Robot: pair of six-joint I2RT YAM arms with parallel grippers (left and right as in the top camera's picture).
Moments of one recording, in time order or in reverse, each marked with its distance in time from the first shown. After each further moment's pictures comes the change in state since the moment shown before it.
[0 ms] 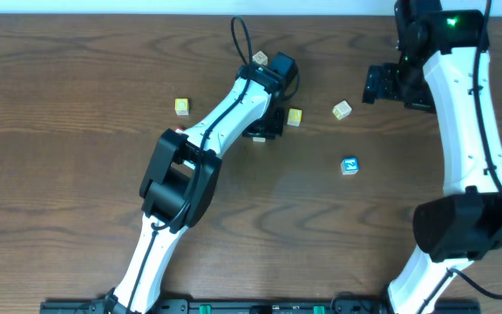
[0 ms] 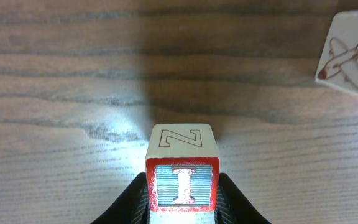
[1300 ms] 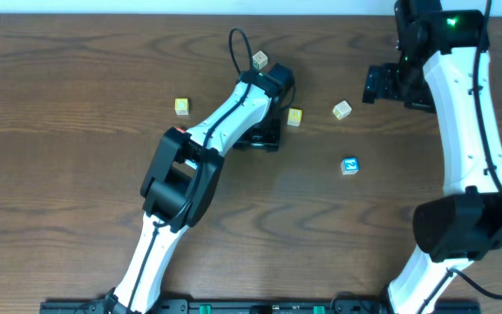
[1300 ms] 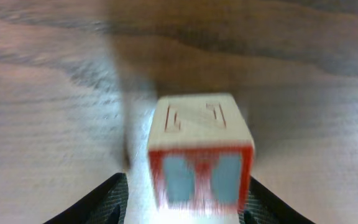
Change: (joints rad) left arm -0.002 -0.019 -0.053 -0.060 0.037 -0.034; right arm 0.000 0.000 0.000 0.002 0.001 0.000
